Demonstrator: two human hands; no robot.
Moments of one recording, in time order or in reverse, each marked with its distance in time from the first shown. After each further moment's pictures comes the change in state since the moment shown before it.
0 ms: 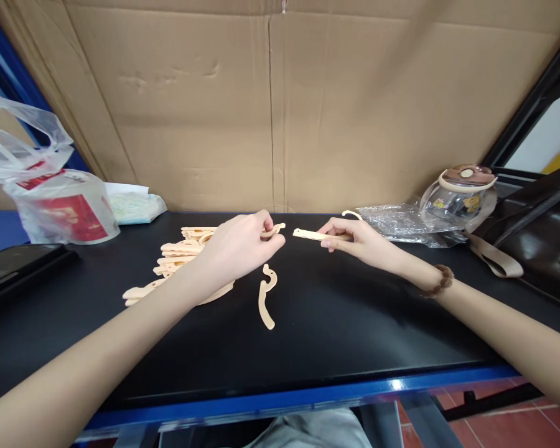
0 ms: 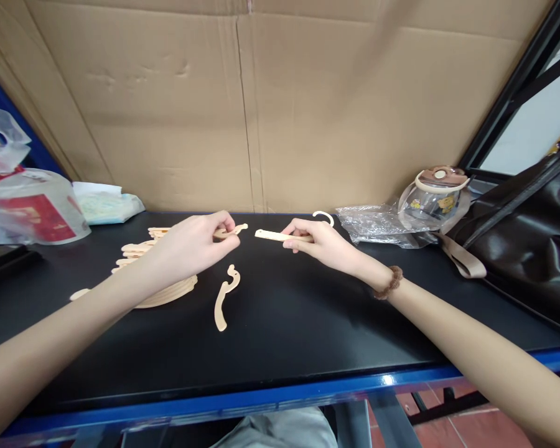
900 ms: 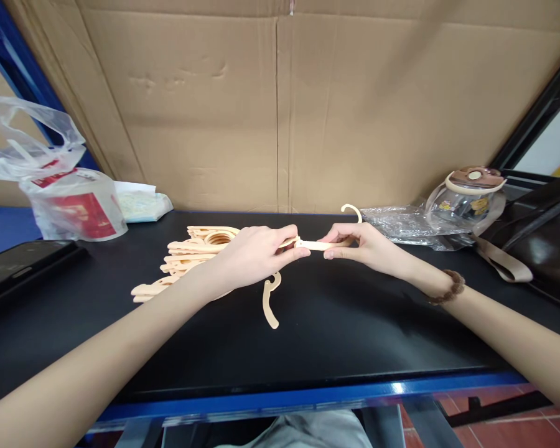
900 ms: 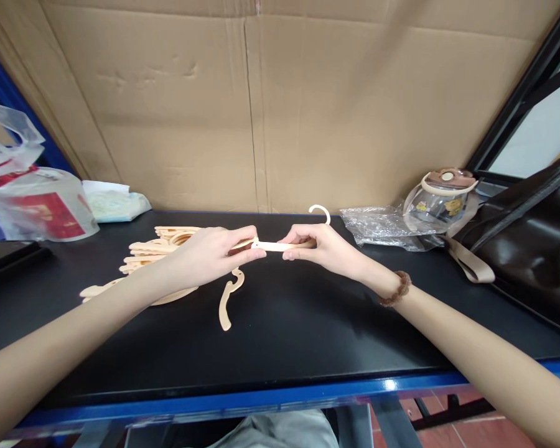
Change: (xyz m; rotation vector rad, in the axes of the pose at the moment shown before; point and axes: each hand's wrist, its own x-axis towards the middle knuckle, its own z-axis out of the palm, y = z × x) left_hand -0.001 0.000 0.007 -0.039 -0.162 0.317; right_hand -0.003 -0.012 0.004 0.129 -0.045 -0.002
